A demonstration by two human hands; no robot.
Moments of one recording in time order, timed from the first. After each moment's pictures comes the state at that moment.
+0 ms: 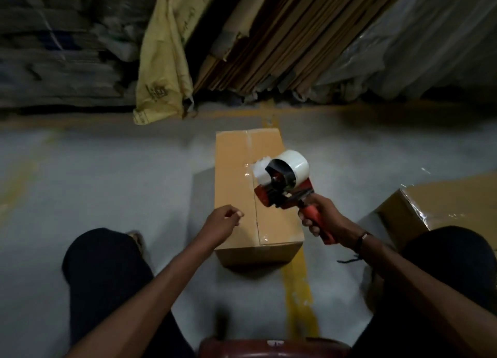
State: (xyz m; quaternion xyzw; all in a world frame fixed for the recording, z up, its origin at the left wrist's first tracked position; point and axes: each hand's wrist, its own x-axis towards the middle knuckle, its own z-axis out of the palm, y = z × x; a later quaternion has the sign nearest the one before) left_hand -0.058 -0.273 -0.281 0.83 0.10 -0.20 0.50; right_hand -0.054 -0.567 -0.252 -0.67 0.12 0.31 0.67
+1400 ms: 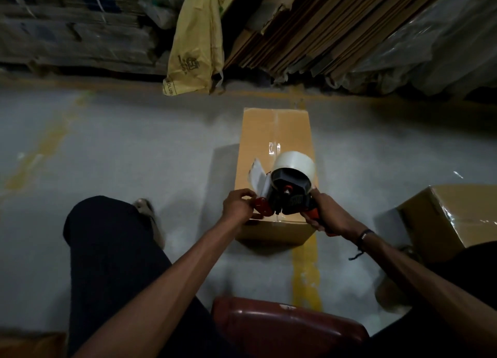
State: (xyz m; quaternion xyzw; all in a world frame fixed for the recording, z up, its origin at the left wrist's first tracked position) left_hand -0.100 -0.279 -0.292 0.69 0.29 -0.15 0.65; right_hand -0.093 -0.516 -0.266 -0.81 -0.05 0.27 0.52
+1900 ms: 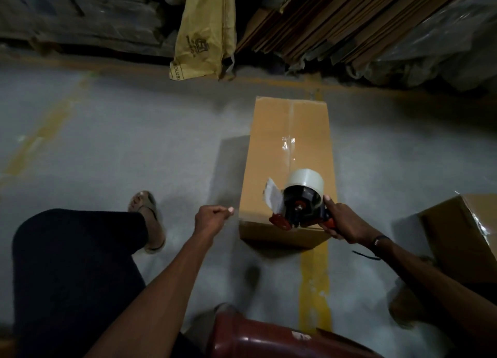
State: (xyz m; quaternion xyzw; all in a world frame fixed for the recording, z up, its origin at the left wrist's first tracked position) left_hand -0.099 -0.190 -0.406 0.77 0.35 -0.10 0.52; right_hand -0.050 -0.534 -0.347 -0.85 -0.06 0.30 0.43
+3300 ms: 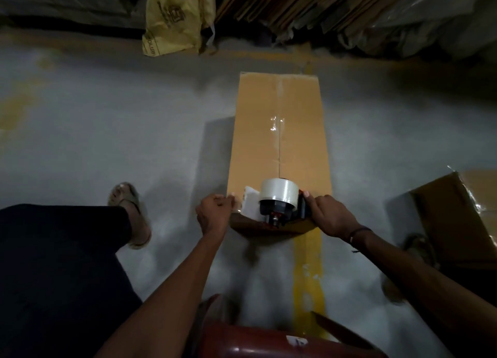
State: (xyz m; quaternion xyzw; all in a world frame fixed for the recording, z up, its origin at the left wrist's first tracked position) left_hand -0.080 -0.237 -0.448 0.83 0.38 0.00 0.42; right_hand -0.039 -0.544 -0.429 -0.95 -0.22 0.13 0.18
